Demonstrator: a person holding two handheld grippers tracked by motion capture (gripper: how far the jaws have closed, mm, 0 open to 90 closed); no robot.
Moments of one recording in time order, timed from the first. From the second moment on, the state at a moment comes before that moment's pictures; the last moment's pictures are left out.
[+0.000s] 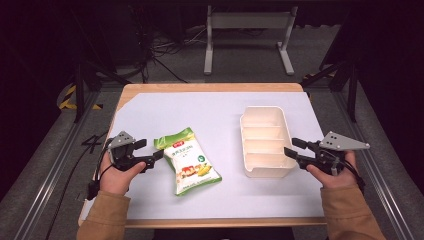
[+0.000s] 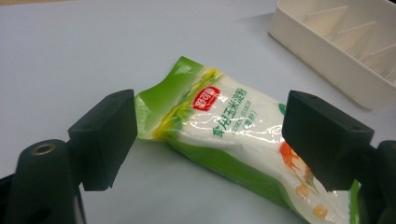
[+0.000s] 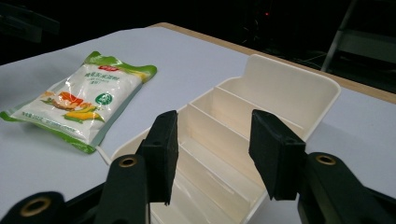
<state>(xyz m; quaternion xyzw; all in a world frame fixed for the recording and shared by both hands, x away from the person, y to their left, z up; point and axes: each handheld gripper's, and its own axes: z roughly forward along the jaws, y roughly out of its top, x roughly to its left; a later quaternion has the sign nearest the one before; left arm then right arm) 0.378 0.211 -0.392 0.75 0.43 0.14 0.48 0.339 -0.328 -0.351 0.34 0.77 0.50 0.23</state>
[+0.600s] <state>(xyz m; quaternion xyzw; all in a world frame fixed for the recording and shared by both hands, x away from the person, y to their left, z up) 0.424 0.199 -0.409 0.73 0.49 0.13 0.46 0.313 -0.348 -0.352 0.38 0.76 0.47 0.26</state>
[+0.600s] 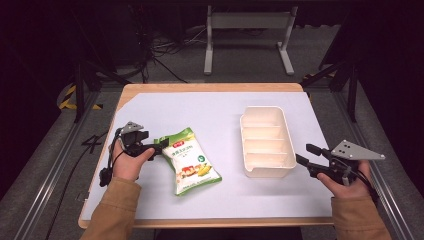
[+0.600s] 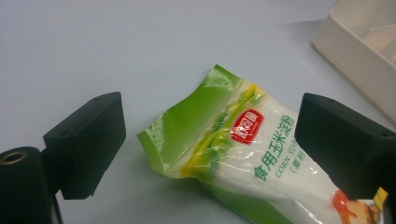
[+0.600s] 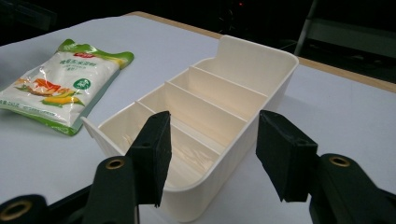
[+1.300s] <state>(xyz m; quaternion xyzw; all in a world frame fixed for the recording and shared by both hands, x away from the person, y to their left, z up) 0.457 0.184 -0.443 0.75 0.53 0.03 0.40 0.294 -0.354 -0.356 0.39 0.76 0.45 0.27</state>
